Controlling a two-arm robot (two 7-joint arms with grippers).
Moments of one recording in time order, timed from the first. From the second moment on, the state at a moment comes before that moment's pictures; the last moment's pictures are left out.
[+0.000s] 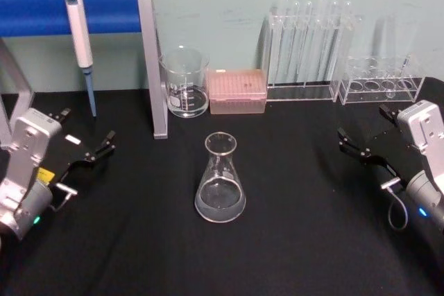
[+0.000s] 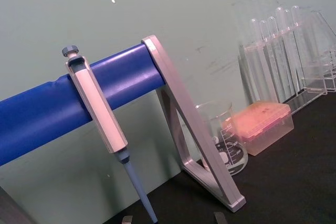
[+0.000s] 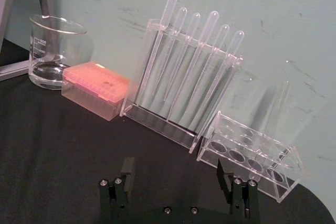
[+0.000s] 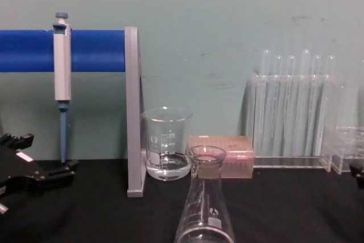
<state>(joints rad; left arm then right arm) -0.20 0.60 0.45 -1.41 -0.25 -0.12 0.03 0.20 0.60 -0.45 -1.41 0.25 -0.12 -0.03</state>
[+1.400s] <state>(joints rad) -0.20 0.60 0.45 -1.41 -0.25 -0.12 0.03 0.16 0.61 -0.39 -1.47 0.39 -0.08 0.16</state>
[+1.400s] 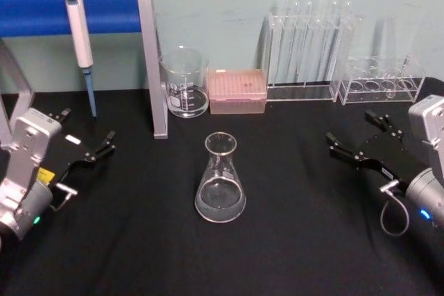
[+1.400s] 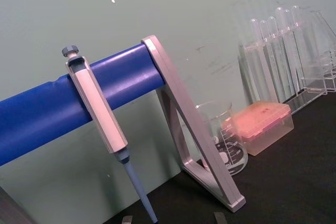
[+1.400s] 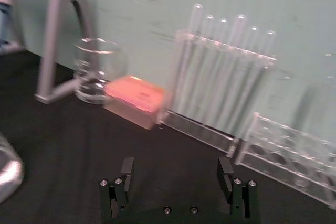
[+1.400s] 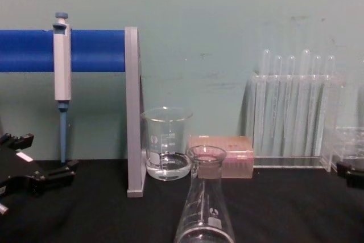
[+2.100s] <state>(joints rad) -0.20 0.60 0.45 -1.41 -0.25 -0.12 0.03 0.14 0.60 -0.39 -1.58 0.51 0.00 0.42</state>
